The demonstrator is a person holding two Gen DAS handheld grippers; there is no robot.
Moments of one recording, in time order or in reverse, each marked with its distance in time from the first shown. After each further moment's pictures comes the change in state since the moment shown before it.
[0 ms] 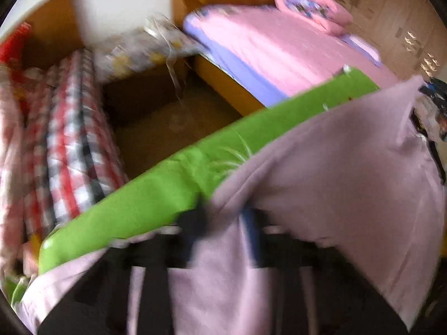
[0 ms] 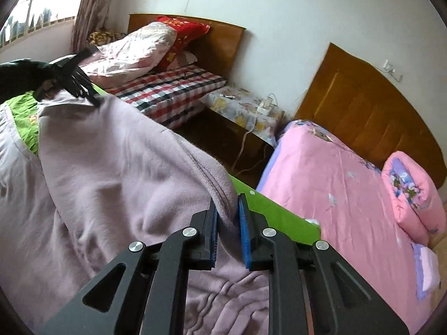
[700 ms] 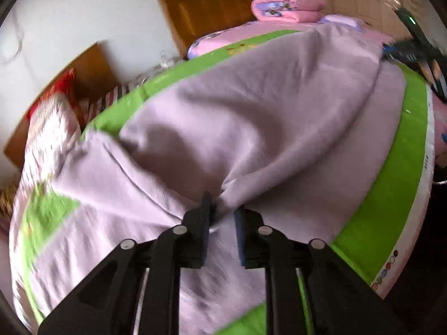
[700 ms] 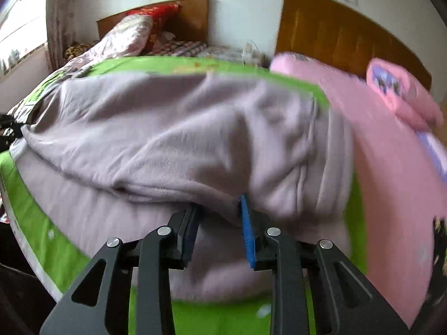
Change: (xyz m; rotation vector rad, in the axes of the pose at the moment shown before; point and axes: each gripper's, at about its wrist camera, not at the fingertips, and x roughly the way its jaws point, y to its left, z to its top) left arm -0.148 -0.251 -0.292 0.111 -0.155 0.241; right arm -0.131 0.098 -0.199 0.339 0.142 0.014
